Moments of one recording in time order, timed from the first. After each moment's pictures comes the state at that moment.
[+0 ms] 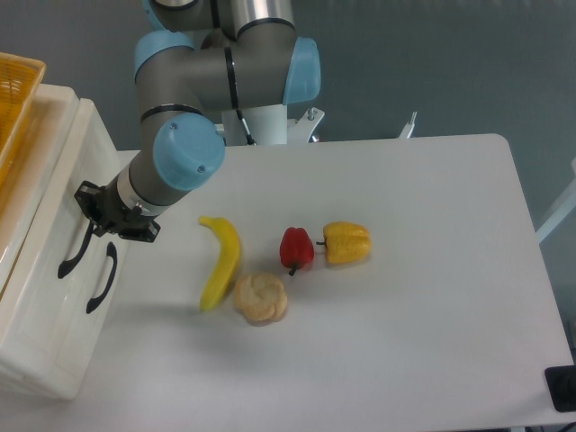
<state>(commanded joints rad) 2.16 -1.86 -1.56 -1.49 0.97 0.55</state>
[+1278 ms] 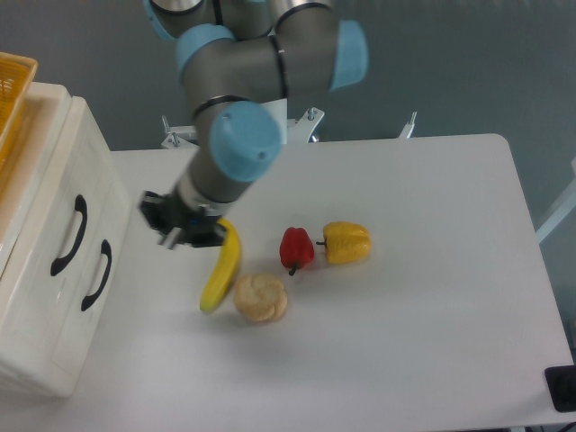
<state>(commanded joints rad) 2.42 -1.86 -1.51 -1.37 1.19 0.57</state>
